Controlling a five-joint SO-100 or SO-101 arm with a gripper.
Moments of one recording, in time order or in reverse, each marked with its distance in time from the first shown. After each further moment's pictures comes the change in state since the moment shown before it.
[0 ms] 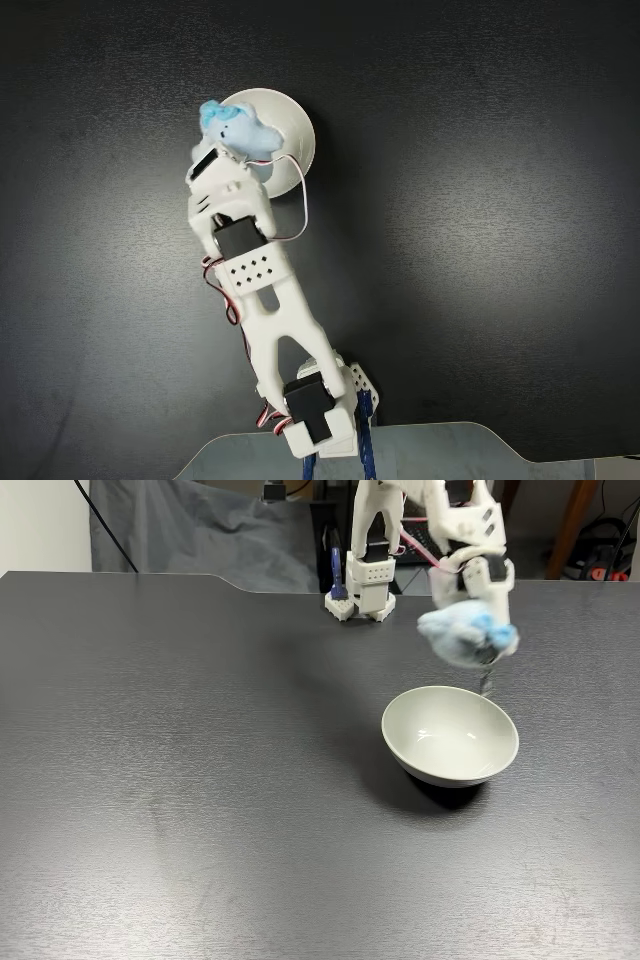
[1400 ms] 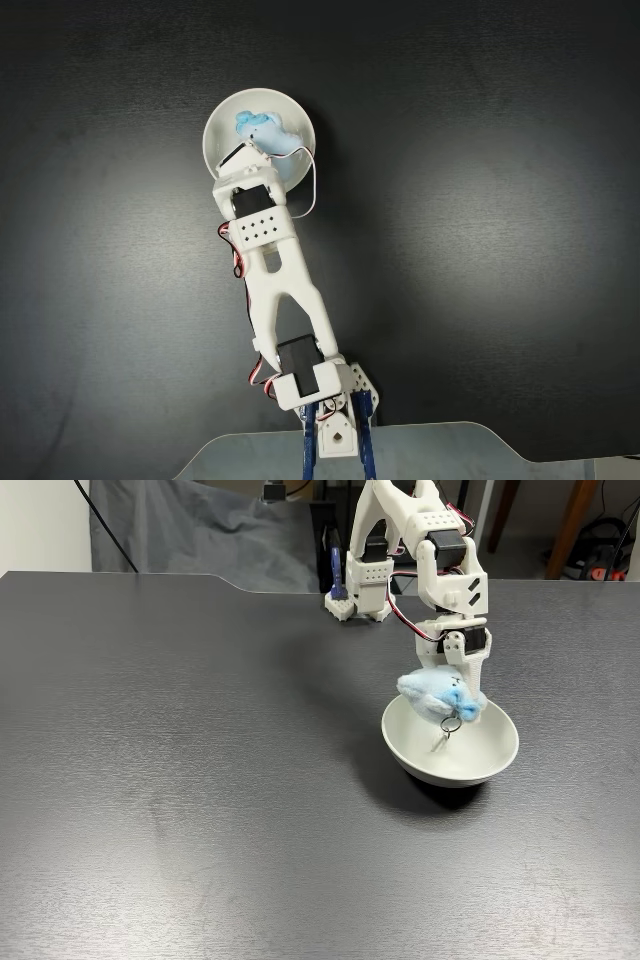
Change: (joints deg) arm 1.1 -14.8 0.0 -3.8 0.0
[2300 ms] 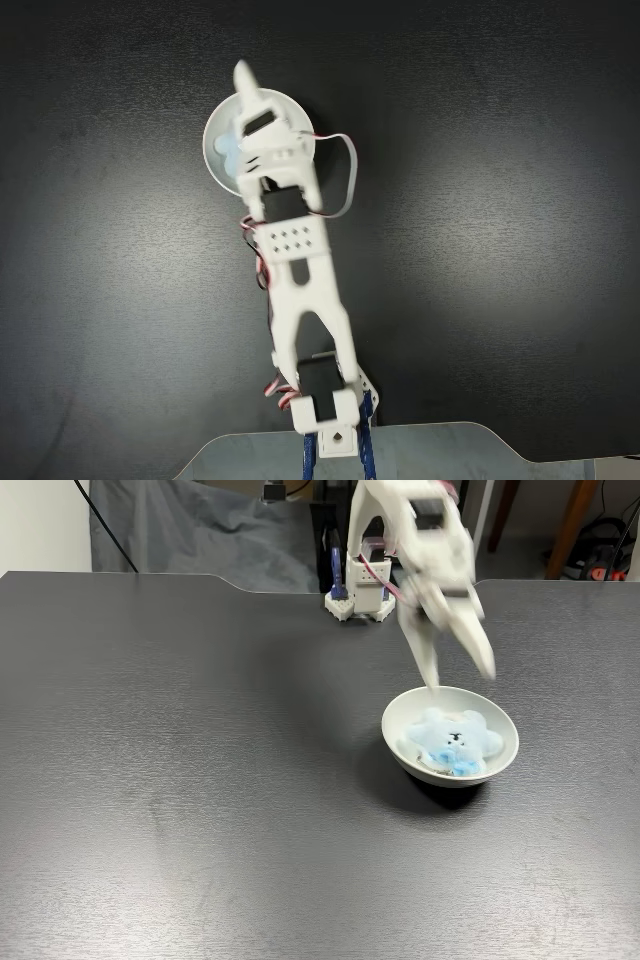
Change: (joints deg) arm 11.5 13.3 -8.9 0.0 7.1
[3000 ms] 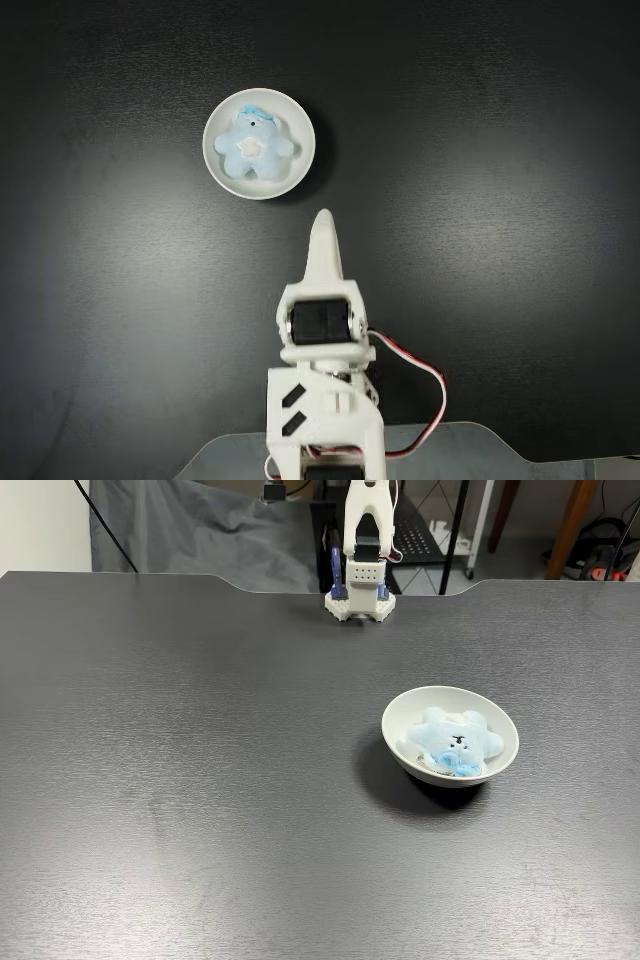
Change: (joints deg) arm 5.3 49.4 -2.3 32.8 8.0
